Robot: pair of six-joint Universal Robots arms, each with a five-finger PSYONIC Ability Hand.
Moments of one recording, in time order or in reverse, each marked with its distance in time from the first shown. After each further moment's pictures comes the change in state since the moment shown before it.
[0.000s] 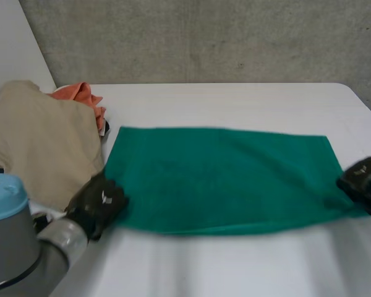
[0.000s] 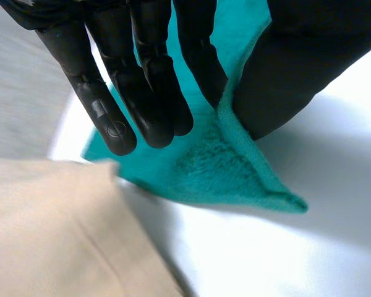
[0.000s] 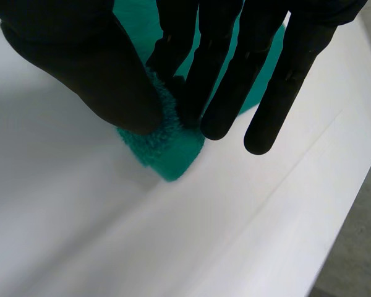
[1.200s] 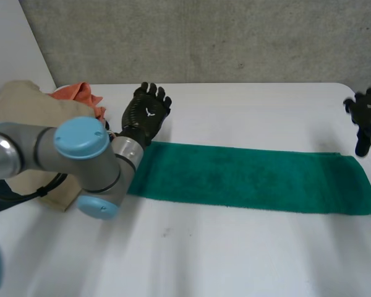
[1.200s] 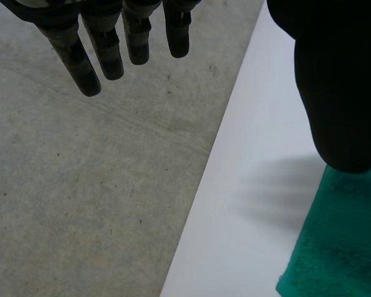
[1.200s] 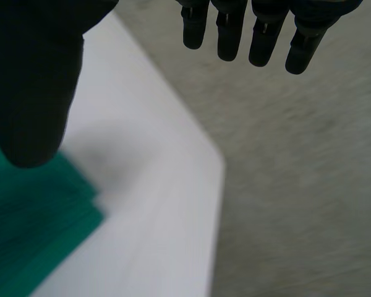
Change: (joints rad) left arm -0.138 -0.542 0.756 0.299 -0.070 -0.076; right arm 0.020 0.102 -0.158 -0.447 0.029 0.330; left_hand -0.982 -0.992 -0.981 -0.998 -0.940; right_hand -0.911 -0.942 -0.956 -0.964 -0.950
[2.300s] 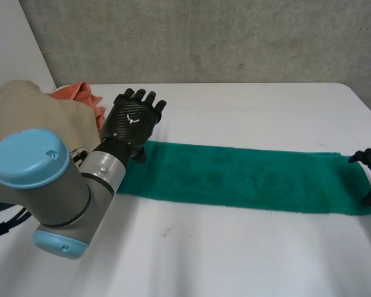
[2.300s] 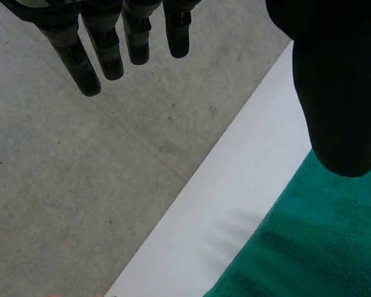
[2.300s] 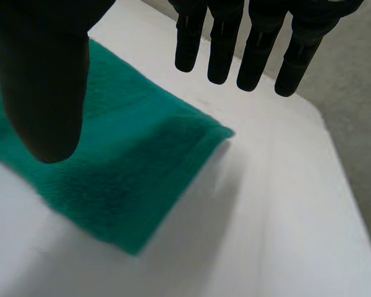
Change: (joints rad) left arm -0.004 0.335 -0.366 0.010 0.009 -0.303; right arm -0.363 -0.138 0.407 -0.016 -0.480 0.159; left_hand 0.000 0.000 0.000 0.000 0.000; right_hand 0.186 0.178 0.182 0.168 0.156
